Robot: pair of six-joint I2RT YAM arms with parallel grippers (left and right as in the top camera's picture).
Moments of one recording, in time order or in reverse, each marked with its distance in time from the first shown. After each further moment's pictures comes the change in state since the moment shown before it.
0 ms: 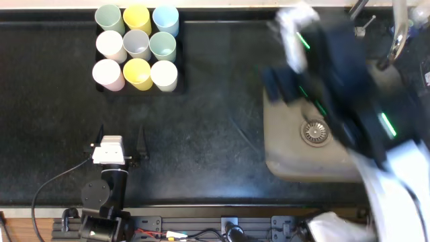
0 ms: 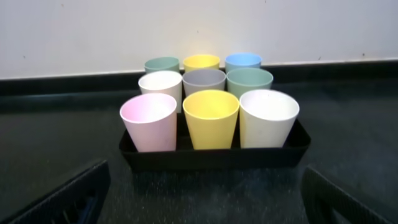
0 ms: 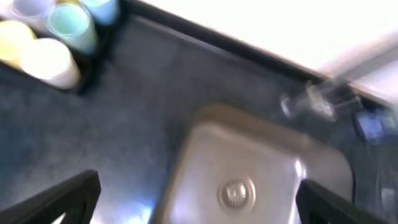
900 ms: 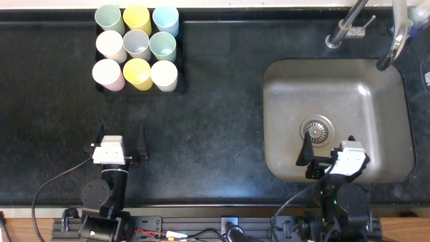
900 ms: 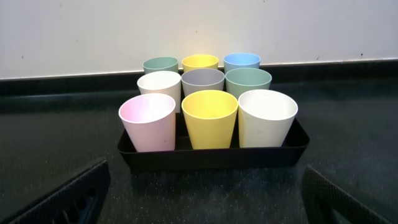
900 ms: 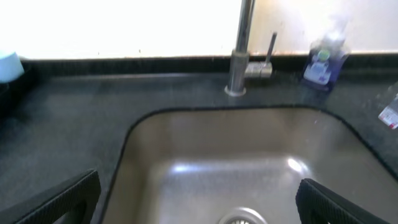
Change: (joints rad) left arm 0.000 0.000 0.000 -0.001 0.003 0.000; right arm -0.273 -1.256 -1.480 0.794 -0.002 0.083
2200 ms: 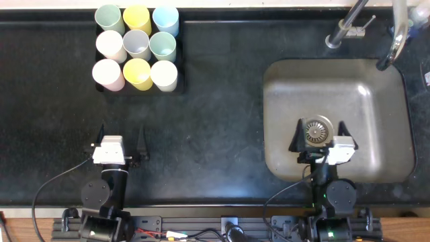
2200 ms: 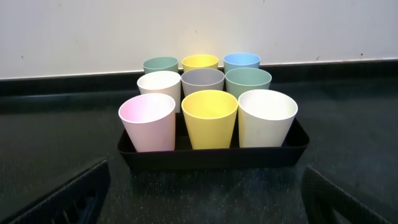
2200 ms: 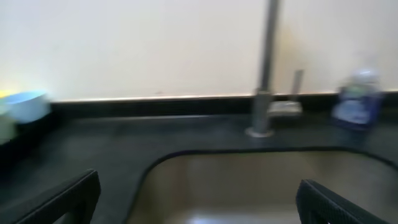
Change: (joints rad) left arm 0.000 0.000 0.000 0.000 0.000 0.000; right arm -0.021 -0.005 -0.309 0.542 -0.097 0.008
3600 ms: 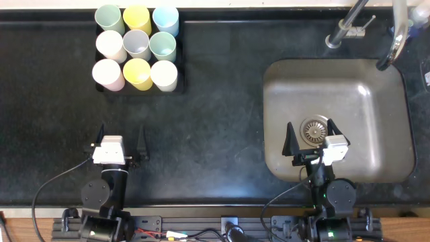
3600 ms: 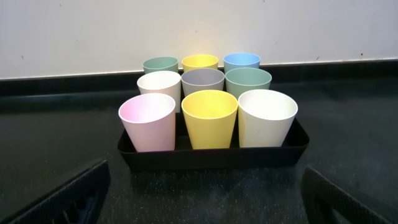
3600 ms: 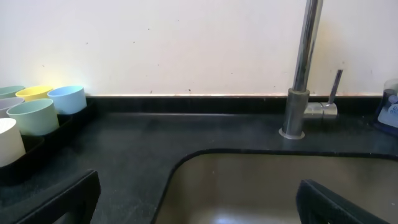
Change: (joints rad) left arm 0.000 0.000 0.000 0.000 0.000 0.000; right arm 0.000 0.000 0.000 -0.001 -0.114 0.008
